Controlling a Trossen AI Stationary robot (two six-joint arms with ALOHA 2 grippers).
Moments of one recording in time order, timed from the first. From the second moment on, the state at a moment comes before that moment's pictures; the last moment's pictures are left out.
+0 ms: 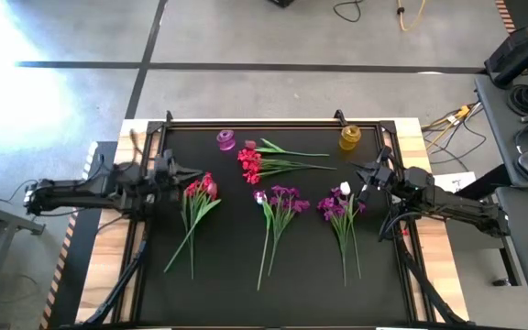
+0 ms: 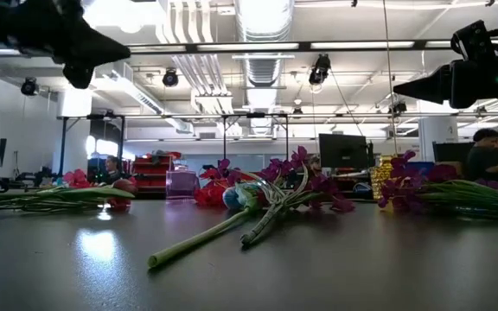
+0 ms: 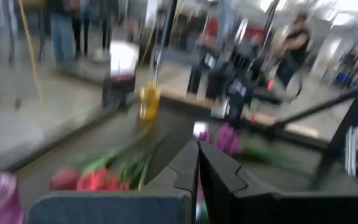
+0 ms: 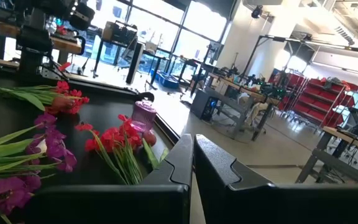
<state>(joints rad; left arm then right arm) 0.04 0.36 0.34 -0.08 -0.23 -0.23 -0.28 0.01 0.01 0.08 0.18 -0.37</state>
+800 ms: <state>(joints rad) -0.03 1.19 0.95 -1.04 -0.21 -0.79 -0.28 0.01 0.01 0.08 0.18 -0.37</state>
